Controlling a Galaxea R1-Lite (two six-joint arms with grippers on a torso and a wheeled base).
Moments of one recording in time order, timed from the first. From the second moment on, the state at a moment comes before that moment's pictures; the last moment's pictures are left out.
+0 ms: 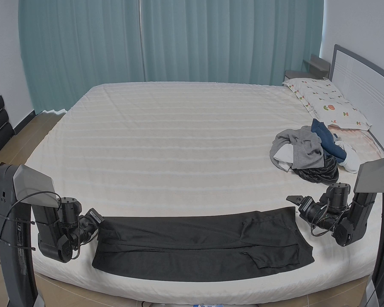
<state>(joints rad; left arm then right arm) 0.01 2.46 -0.48 -1.44 -0.05 -0.80 0.03 2.36 -0.52 -1.35 0.20 0.82</state>
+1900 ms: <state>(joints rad) 0.01 2.46 -0.46 -1.45 -0.06 -0.81 0.11 2.46 -0.37 -1.53 0.27 0.72</state>
